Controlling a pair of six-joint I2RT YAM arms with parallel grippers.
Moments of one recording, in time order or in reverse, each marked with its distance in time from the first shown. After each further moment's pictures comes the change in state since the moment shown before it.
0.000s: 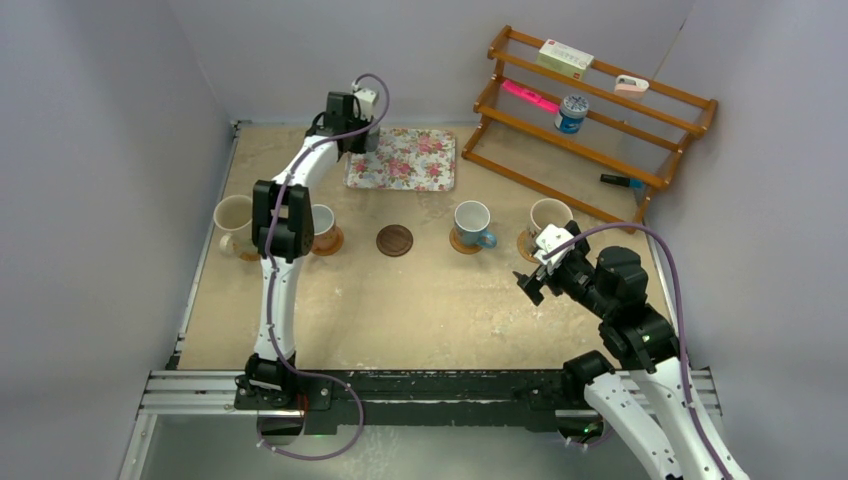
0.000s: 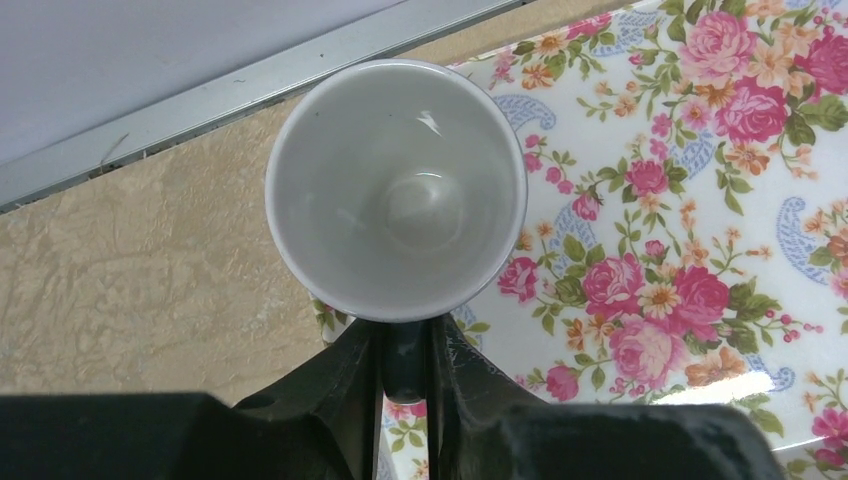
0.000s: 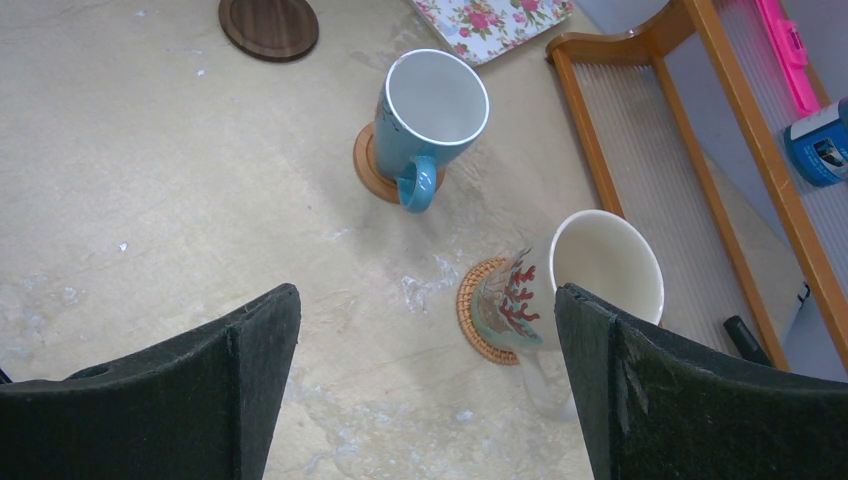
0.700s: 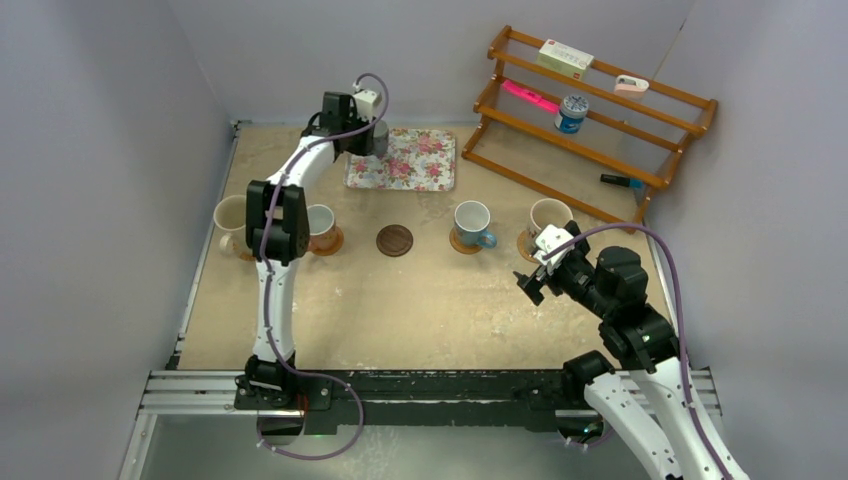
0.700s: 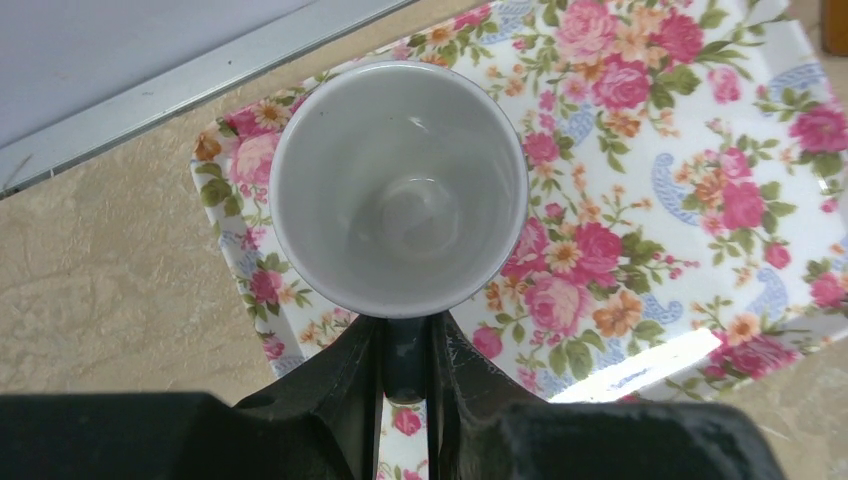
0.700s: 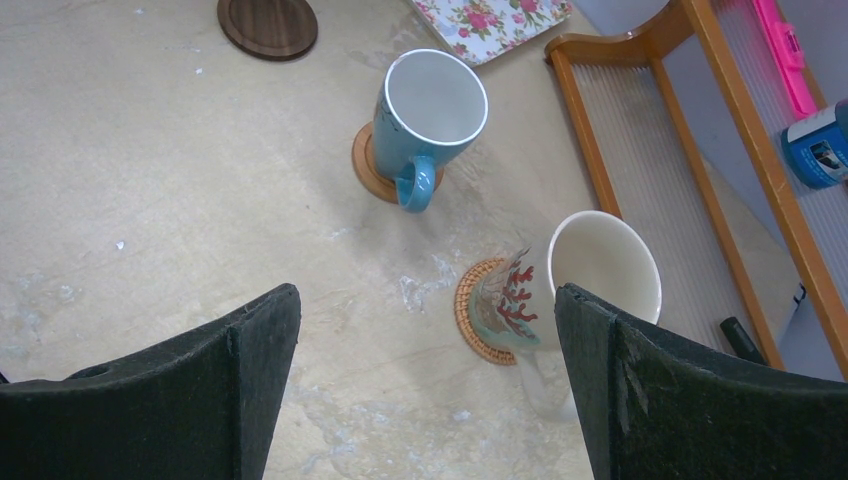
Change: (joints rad) left arm 0.006 -0.057 -0.071 0.007 0.157 -0.005; right arm 0.000 0.000 0.000 0.000 0.000 -0.007
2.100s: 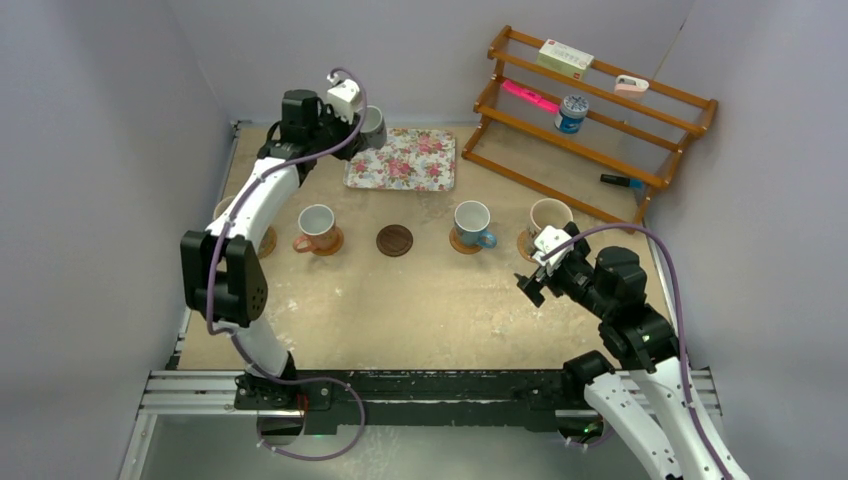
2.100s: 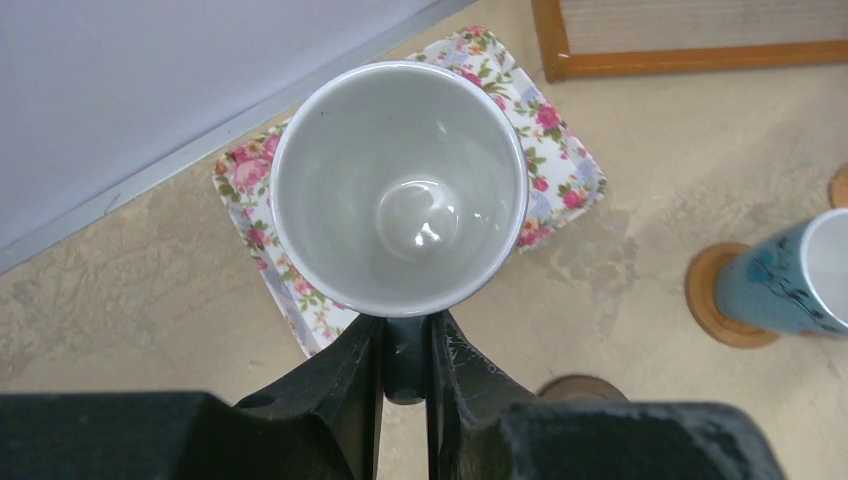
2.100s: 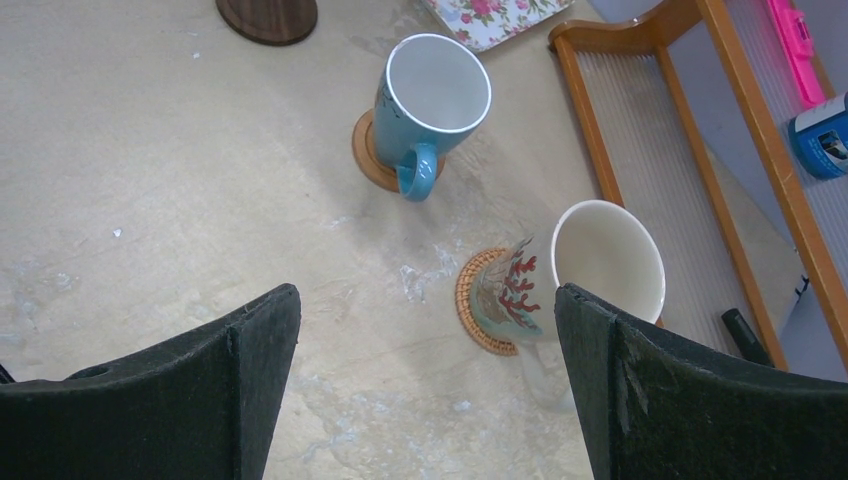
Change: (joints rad) left arm 0.000 -0.615 -0.510 0.095 0.155 0.024; right arm 0.000 0.001 0.000 -0.022 0.008 -0.012
